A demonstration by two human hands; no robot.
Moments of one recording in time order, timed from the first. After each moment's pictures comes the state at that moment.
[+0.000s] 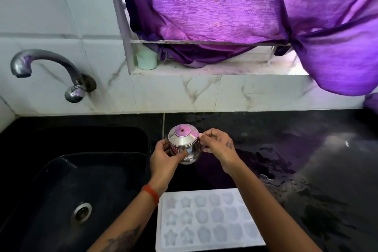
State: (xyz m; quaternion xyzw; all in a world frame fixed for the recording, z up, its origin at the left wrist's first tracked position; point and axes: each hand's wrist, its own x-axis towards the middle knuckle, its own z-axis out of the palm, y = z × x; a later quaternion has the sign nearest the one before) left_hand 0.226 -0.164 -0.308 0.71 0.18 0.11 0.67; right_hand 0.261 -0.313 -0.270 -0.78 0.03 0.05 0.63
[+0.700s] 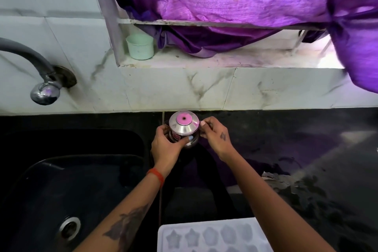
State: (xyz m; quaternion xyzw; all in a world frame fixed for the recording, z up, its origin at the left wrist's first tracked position) left_hand 0.334 -0.146 -0.339 0.78 0.22 0.11 0.58; right_hand 0.372 -0.286 -0.322 -0.82 0.00 0.02 0.57
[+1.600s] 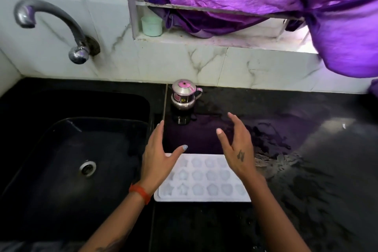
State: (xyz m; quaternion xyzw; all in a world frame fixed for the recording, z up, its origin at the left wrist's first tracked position) left_hand 0.134 -0.162 -0.319 0.85 0.10 0.11 0.50; right_hand 0.182 -0.361 -0.307 -0.89 -0.08 -0.14 0.42
